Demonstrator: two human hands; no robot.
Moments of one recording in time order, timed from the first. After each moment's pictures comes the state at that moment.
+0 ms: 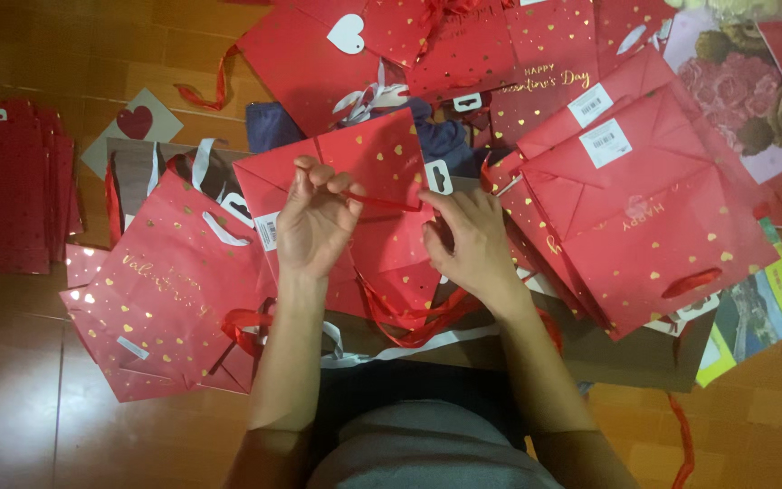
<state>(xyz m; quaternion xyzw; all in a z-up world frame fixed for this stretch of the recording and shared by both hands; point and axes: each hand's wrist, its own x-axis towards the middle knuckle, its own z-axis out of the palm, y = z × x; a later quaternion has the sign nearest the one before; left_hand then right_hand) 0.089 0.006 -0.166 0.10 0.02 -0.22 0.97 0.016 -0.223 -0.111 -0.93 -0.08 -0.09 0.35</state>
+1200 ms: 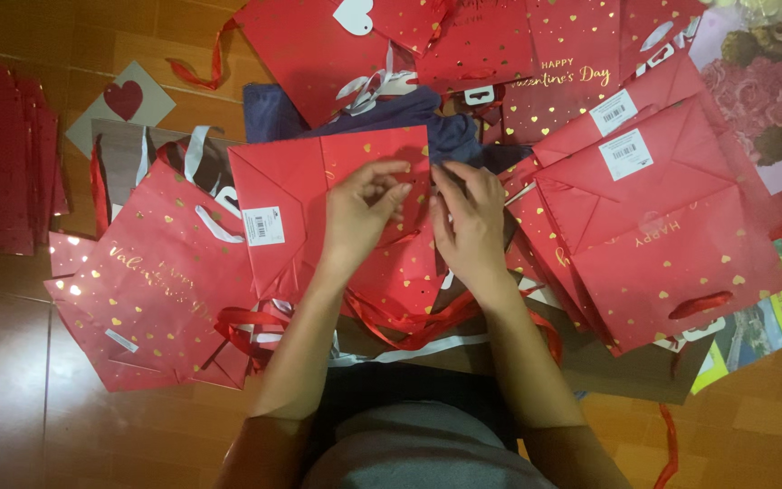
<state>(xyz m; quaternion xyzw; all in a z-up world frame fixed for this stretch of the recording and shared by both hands) 0.096 -0.047 -0.164 0.71 0.01 -0.19 0.68 0.041 -0.217 -0.143 -0.92 -0.06 -0.16 0.34</state>
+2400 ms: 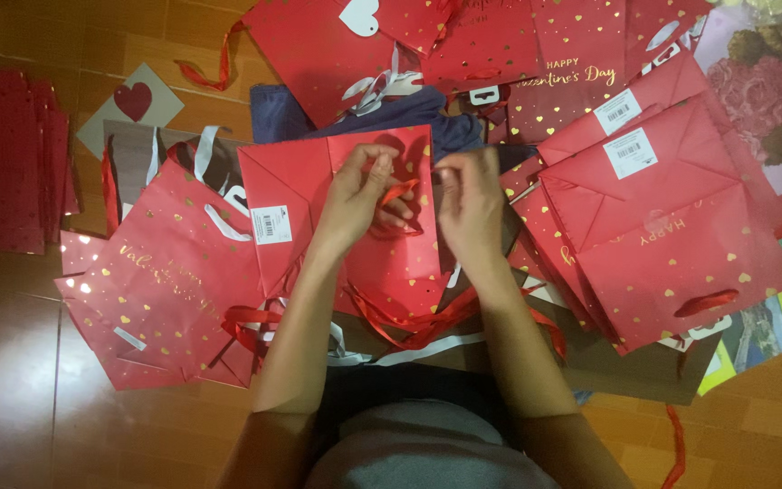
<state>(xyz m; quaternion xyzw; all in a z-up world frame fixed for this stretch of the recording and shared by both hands) 0.117 -0.031 -0.162 0.61 0.04 -0.30 0.73 0.061 -0.206 -0.158 -0.88 0.02 -0.19 0.44</state>
